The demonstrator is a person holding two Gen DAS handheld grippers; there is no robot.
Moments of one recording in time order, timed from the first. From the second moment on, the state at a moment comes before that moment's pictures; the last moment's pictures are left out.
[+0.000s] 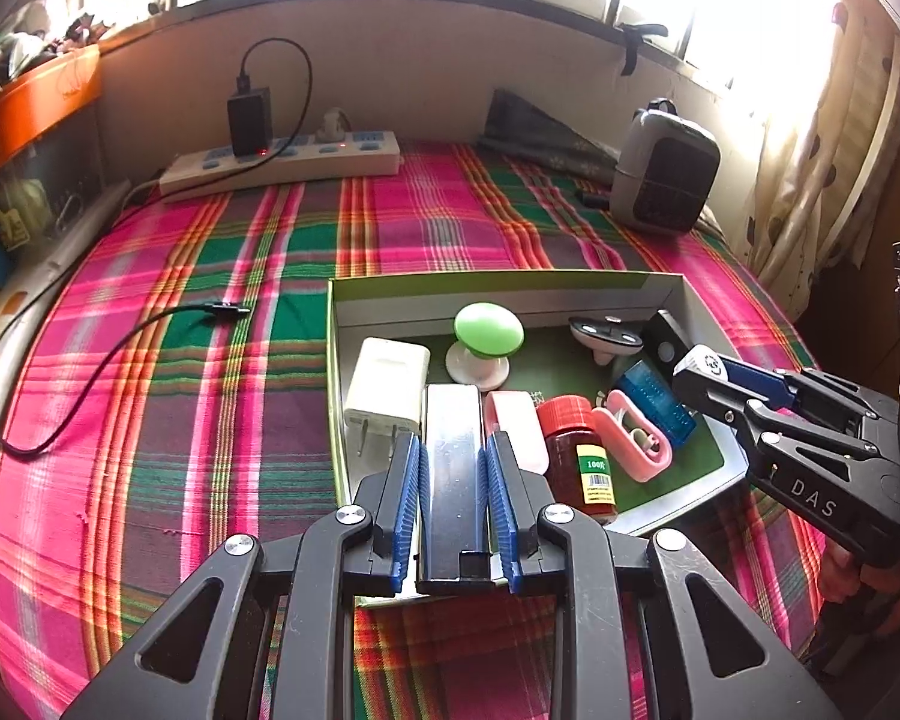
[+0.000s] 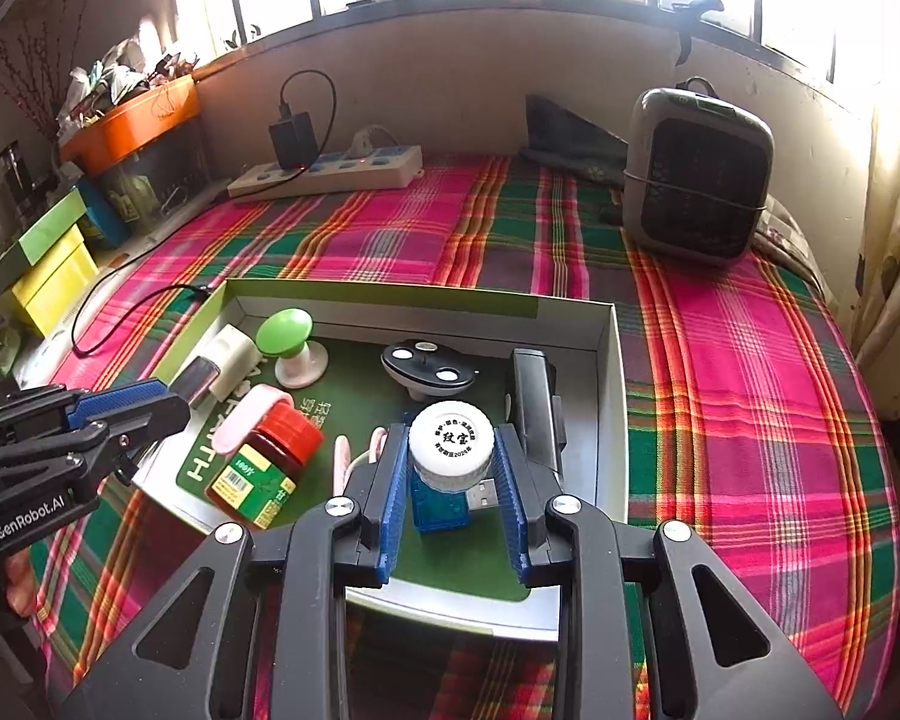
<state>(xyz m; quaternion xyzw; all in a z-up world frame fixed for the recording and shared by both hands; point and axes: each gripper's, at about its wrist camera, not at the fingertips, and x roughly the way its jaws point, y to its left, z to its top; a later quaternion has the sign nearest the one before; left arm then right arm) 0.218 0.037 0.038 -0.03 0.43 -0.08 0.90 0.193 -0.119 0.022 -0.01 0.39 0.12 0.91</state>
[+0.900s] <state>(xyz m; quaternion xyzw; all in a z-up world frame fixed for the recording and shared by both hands) 0.224 0.037 0.024 -0.04 0.45 -0.09 0.89 0.205 -0.112 0.008 -0.01 0.39 0.13 0.91</state>
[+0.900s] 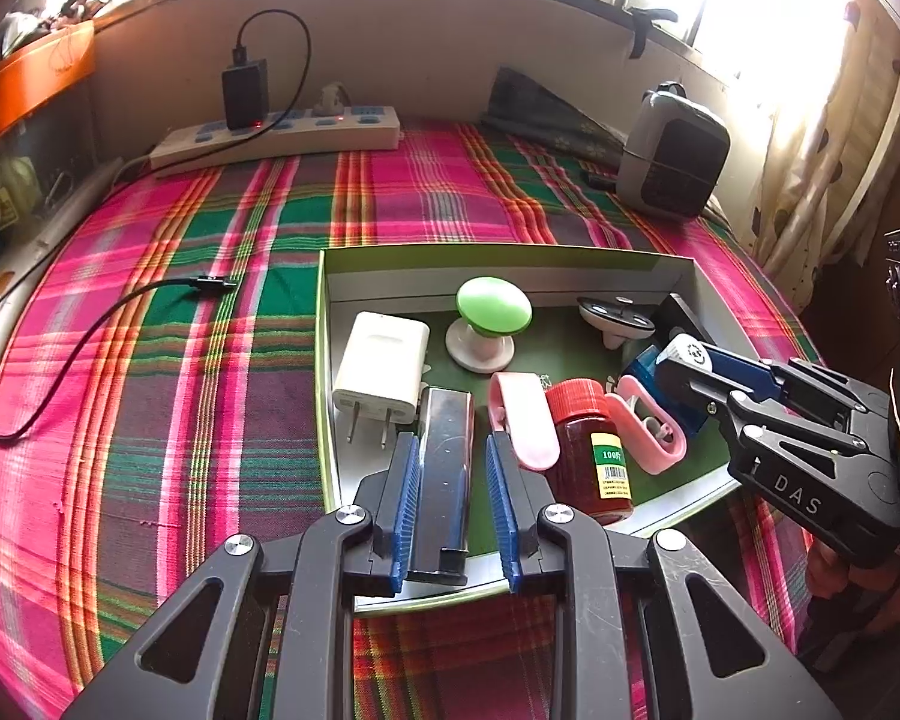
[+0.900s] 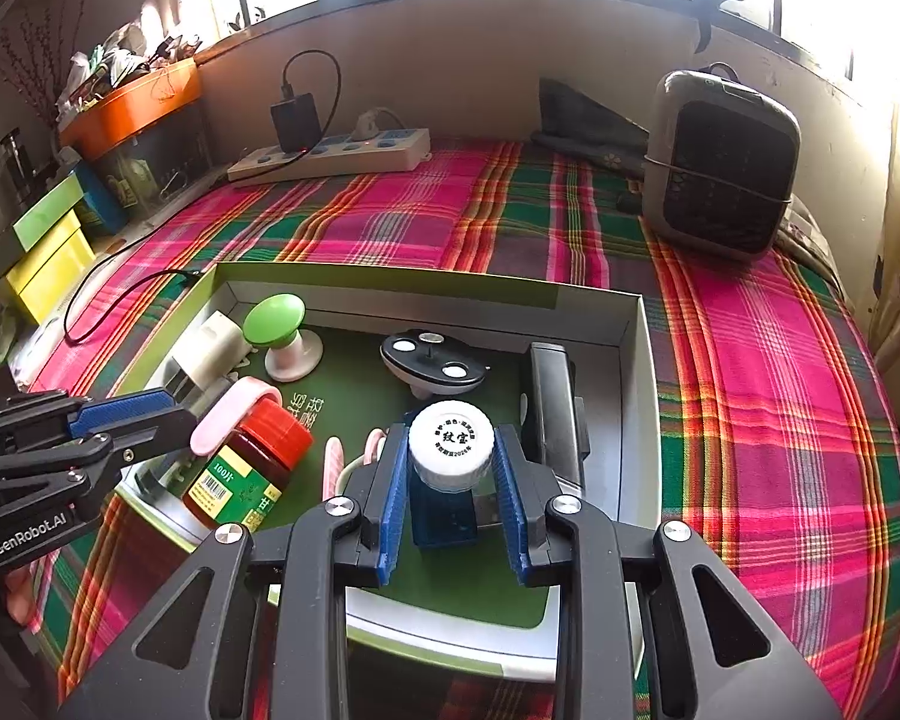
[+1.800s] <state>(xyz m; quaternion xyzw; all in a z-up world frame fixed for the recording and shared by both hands) 0.214 0.035 0.030 -0.04 0.44 -0.08 0.89 0.202 -0.109 0.005 -0.01 0.39 0.13 0.91</state>
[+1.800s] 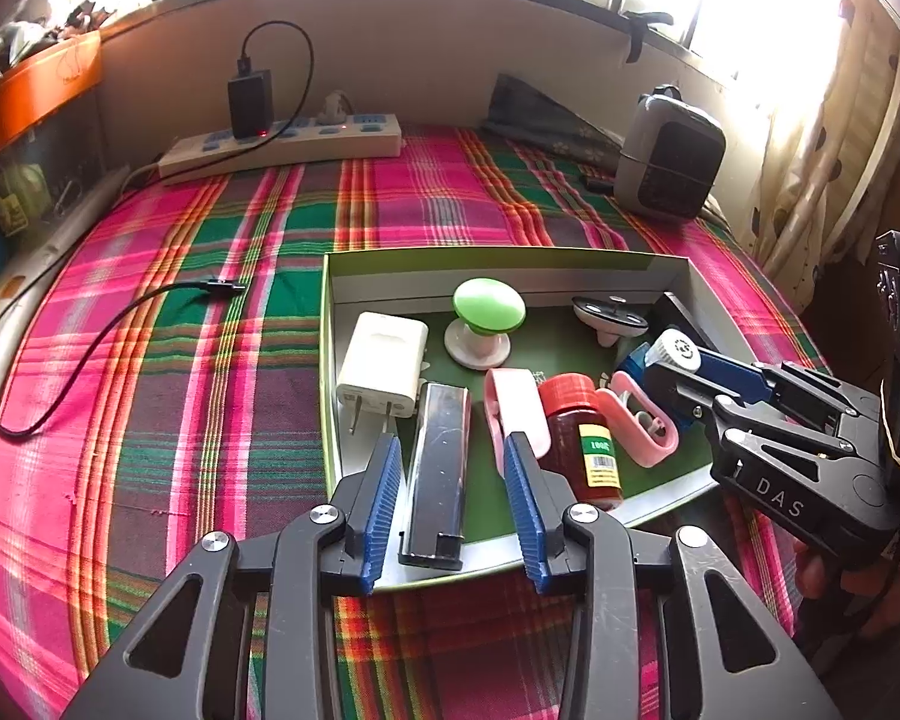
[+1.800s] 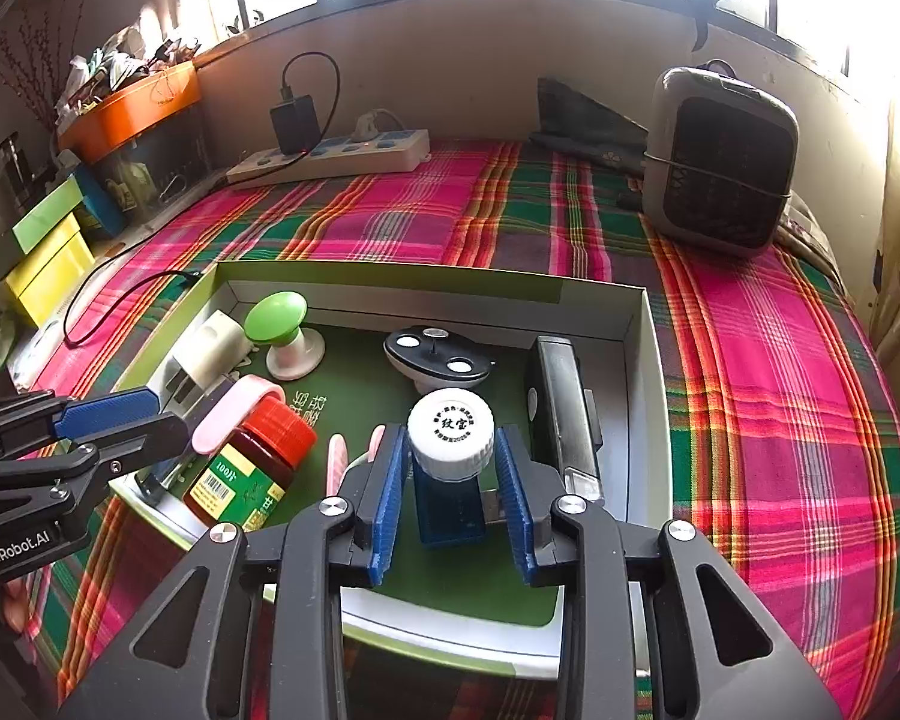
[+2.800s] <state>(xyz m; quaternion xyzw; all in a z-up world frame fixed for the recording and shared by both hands) 0.135 0.016 0.037 0.00 0.42 -0.03 0.91 0.115 -0.109 0.019 0.01 0.37 0.11 0.92</state>
